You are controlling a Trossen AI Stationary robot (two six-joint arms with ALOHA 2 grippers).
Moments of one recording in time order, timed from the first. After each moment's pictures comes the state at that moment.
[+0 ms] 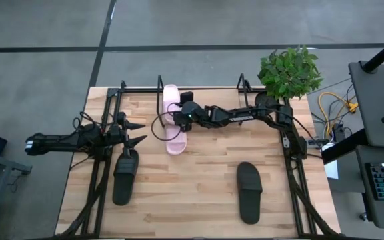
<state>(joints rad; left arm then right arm) 0.00 0.15 0.11 0.09 -0.22 0.08 -0.20 2.12 1.51 0.09 0.42 -0.75</state>
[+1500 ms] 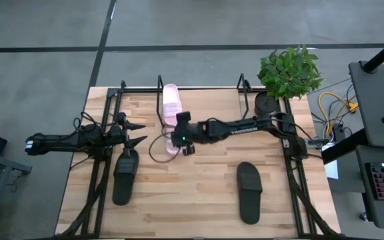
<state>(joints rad) 0.00 0.15 0.11 0.07 -0.22 0.08 0.01 2.10 1.68 -0.41 0.41 -0.50</state>
